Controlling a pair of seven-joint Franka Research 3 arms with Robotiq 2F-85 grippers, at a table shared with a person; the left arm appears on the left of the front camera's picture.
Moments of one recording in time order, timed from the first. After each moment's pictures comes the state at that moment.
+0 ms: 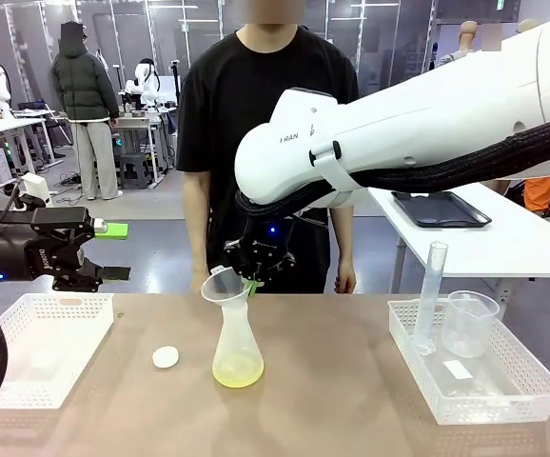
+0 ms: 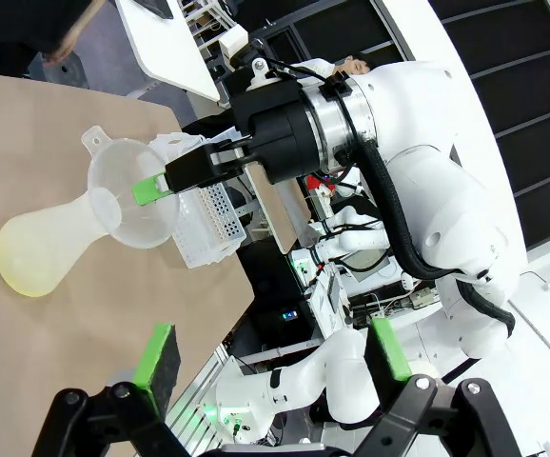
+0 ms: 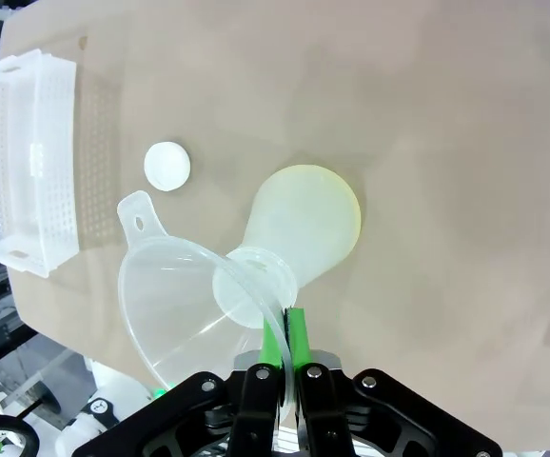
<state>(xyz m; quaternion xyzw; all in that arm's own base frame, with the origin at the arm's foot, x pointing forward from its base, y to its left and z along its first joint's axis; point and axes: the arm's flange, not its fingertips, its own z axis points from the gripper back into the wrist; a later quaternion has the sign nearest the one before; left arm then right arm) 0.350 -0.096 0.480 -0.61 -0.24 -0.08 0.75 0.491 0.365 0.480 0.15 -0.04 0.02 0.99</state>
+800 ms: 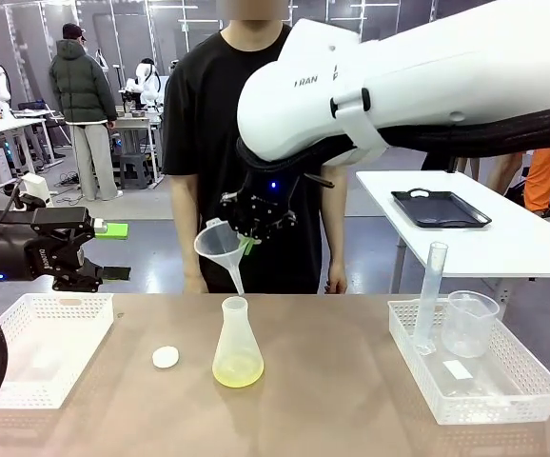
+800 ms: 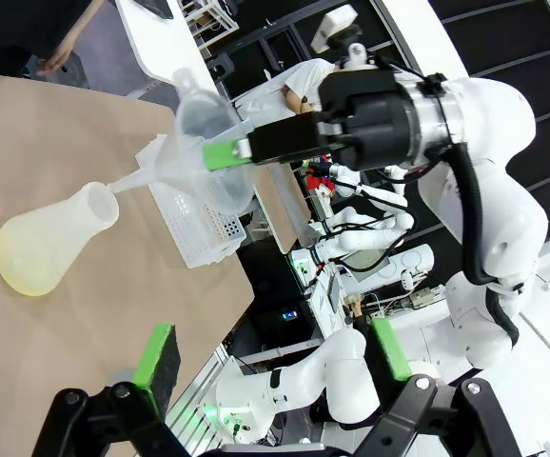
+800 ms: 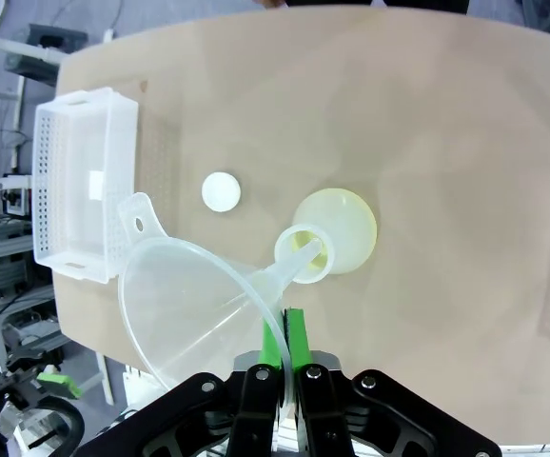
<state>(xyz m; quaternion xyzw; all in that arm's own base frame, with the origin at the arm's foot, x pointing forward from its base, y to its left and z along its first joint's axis) 0.350 -0.096 0.480 -0.61 -0.24 -0.08 0.75 0.463 0.360 0.566 0.17 -0.11 0.00 0.98</state>
